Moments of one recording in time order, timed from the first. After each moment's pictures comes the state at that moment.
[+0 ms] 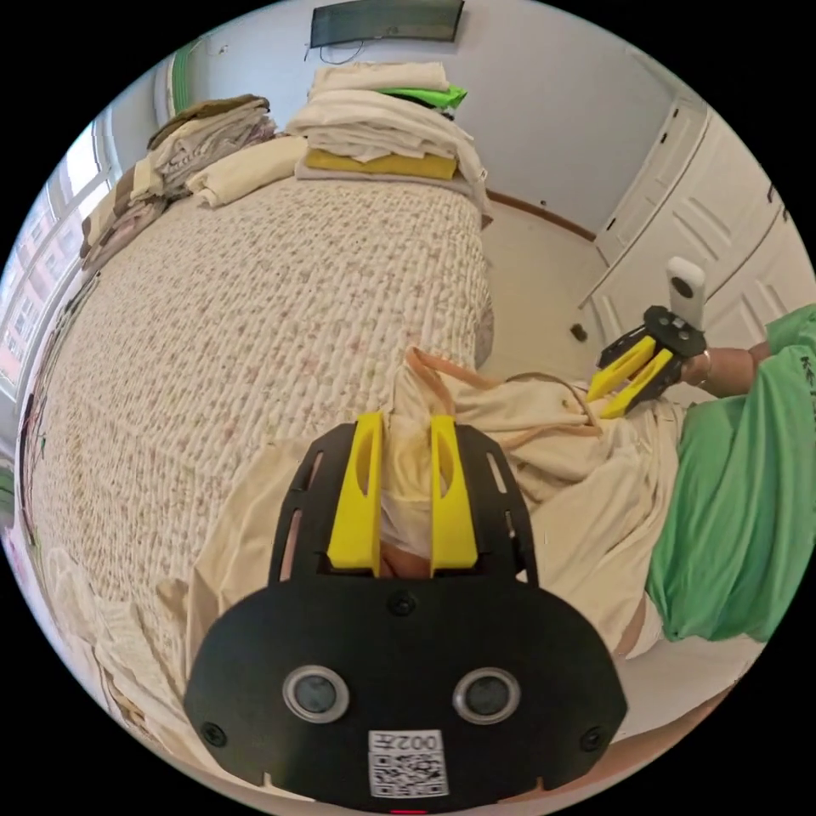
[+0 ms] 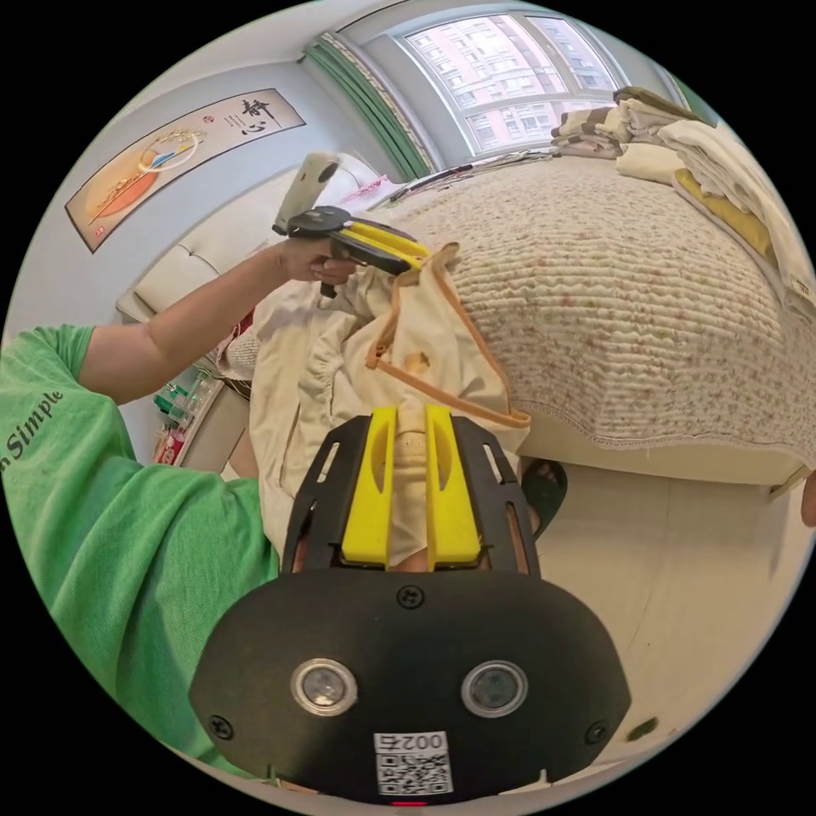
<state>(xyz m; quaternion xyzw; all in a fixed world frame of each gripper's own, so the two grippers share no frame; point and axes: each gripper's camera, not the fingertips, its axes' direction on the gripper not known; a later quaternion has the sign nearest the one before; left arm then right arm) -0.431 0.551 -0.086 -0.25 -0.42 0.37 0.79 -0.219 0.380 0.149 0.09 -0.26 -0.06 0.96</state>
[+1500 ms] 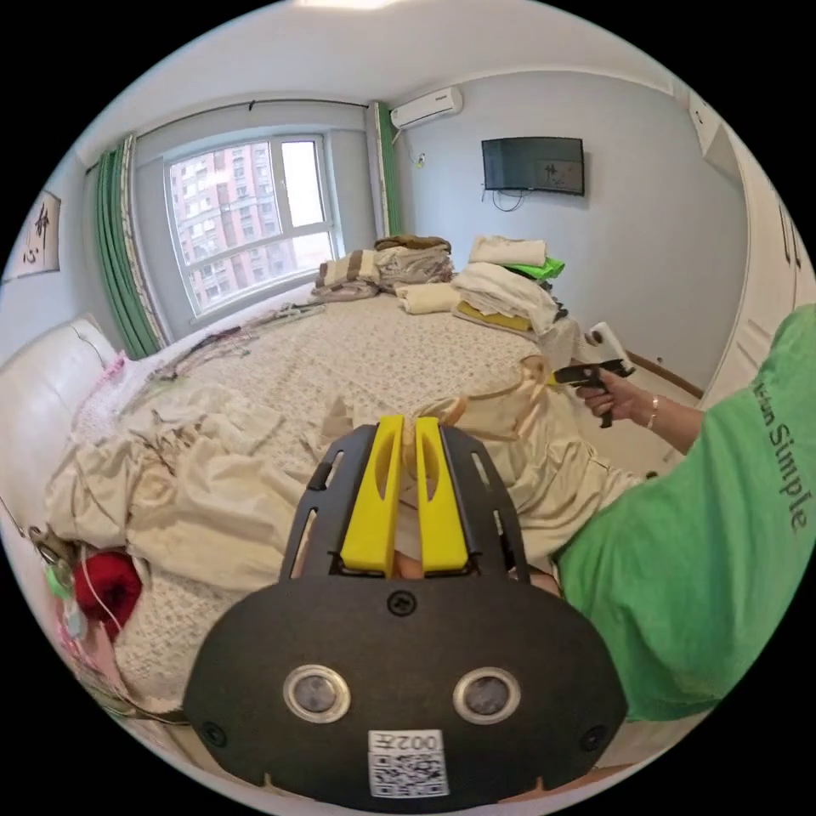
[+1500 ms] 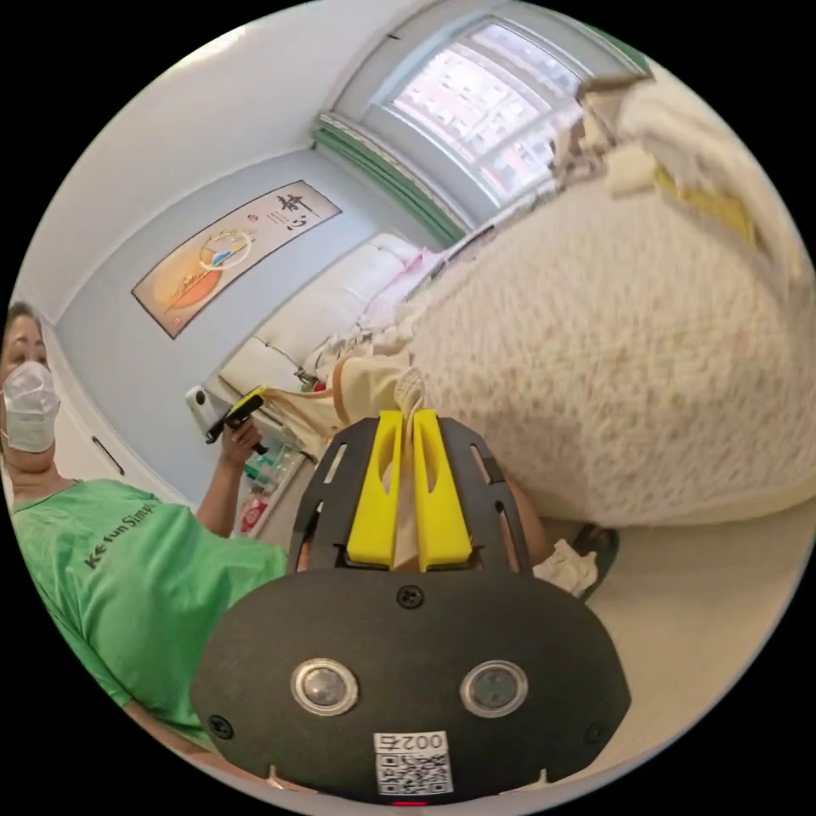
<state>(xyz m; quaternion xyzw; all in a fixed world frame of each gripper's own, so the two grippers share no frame) -0.246 0.868 -0.140 0.12 -0.53 0.37 0.75 -0.063 0.269 -0.005 0.23 -0.37 -0.04 0.90</state>
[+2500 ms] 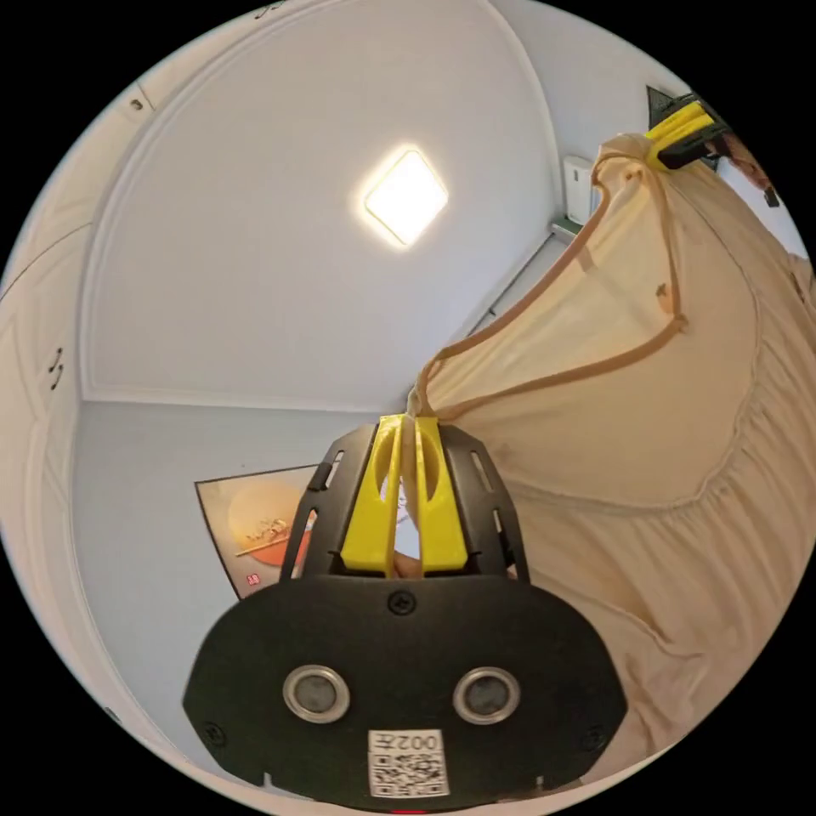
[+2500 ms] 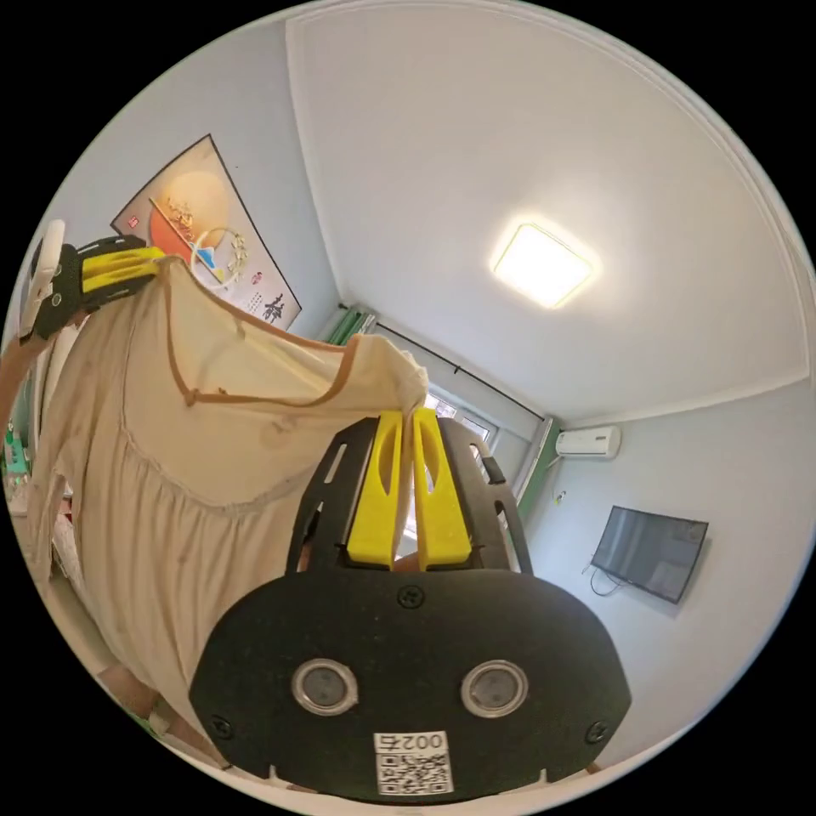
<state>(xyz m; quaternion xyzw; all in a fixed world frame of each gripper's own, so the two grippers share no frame) 0.351 0.919 -0.016 0.39 -0.81 0.41 0.14 -0.362 0.198 -0.765 0.62 0.19 -0.20 0.74</state>
